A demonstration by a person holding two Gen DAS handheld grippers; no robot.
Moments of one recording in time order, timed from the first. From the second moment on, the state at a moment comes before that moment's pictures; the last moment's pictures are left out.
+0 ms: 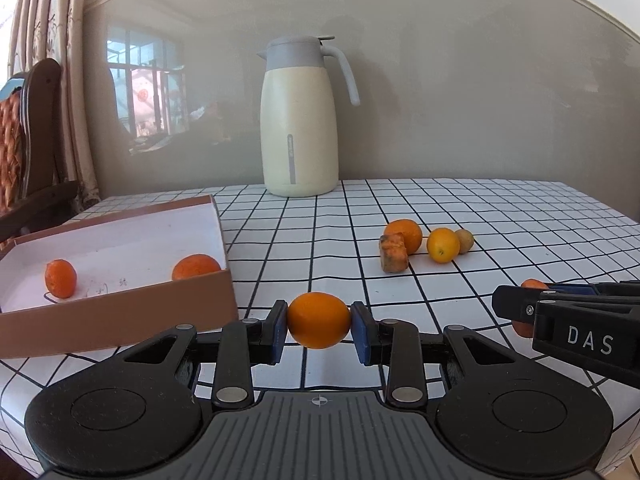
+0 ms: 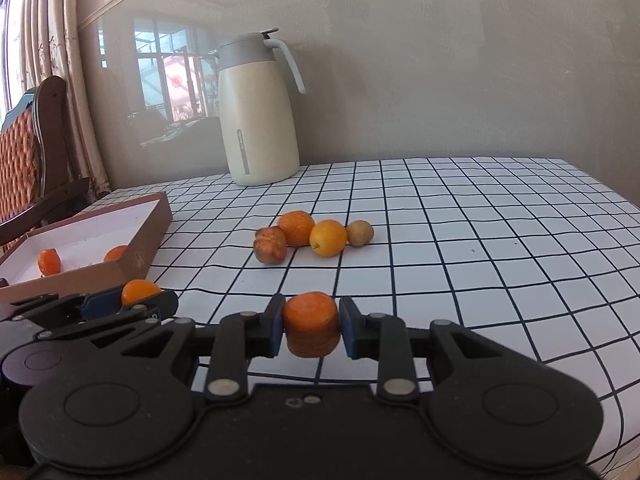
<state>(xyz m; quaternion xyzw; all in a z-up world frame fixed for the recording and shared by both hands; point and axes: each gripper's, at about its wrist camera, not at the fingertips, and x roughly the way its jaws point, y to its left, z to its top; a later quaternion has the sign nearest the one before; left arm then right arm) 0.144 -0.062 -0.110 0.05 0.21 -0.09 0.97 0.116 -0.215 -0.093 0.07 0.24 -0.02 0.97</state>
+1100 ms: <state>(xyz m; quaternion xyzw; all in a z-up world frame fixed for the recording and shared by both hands) 0.115 0.096 -0.078 -0.01 0.16 0.05 0.99 0.135 -0.085 -0.058 0.04 0.18 0.15 0.97</state>
